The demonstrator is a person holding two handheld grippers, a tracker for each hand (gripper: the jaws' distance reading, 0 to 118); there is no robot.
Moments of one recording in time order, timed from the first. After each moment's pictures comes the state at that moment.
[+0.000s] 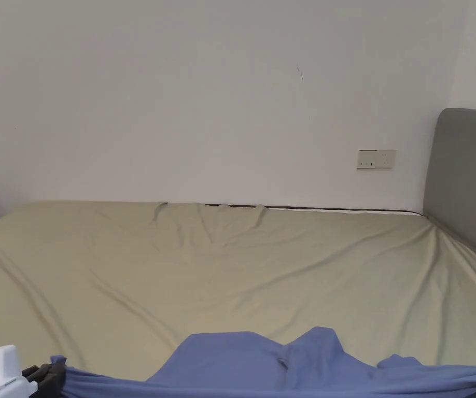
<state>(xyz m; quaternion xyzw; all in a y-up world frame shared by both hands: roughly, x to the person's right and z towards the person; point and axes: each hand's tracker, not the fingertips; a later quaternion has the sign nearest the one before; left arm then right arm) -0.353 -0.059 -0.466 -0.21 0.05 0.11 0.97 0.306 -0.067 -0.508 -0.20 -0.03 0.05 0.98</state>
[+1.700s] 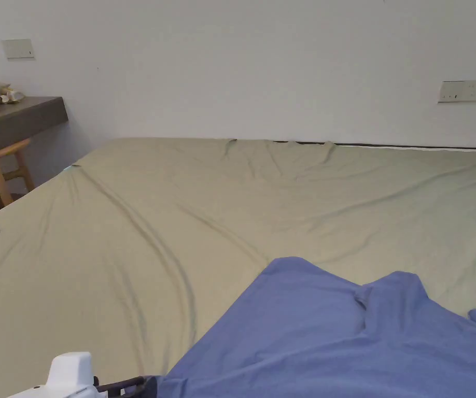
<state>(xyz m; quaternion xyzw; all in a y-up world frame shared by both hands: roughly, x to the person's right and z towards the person) -0.387 -0.142 -0.341 -0.31 0.01 0.12 0.94 0.174 -0.057 -0.312 -0.21 0.19 0.04 0.96</state>
